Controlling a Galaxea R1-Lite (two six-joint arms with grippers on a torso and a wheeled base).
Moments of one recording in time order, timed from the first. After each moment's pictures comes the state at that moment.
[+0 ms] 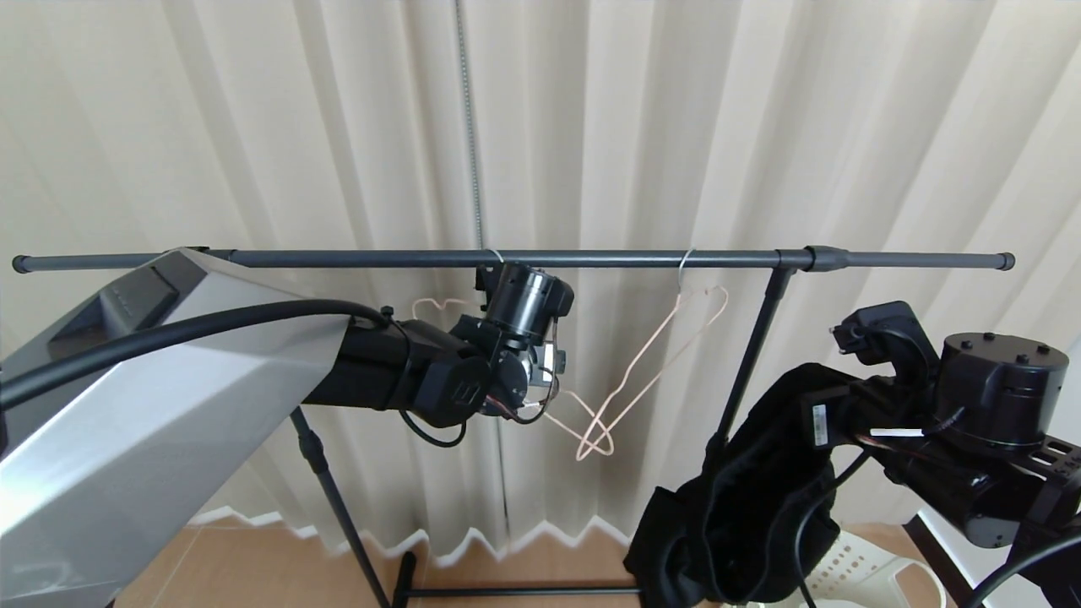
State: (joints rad) left arm -0.66 2.22 -1.52 -0.10 0.55 -0.25; right arm 0.35 1.69 -0.42 -0.98 -0.38 -0.08
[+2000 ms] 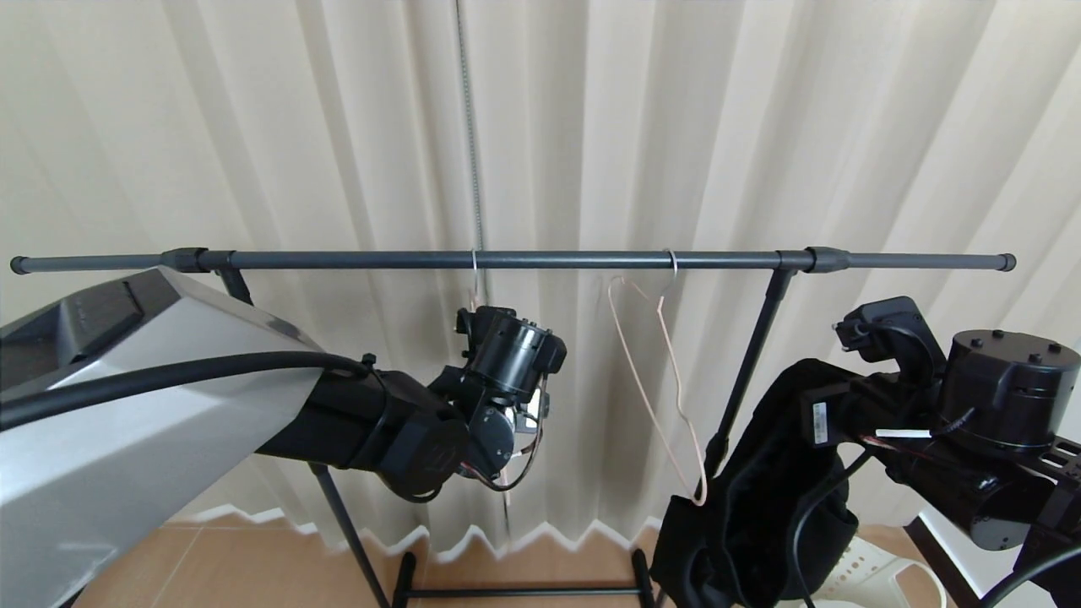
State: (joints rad) left arm -0.70 2.13 -1.22 -0.22 0.63 -0.30; right arm 0.36 1.66 -0.43 -0.98 -0.38 -0.09
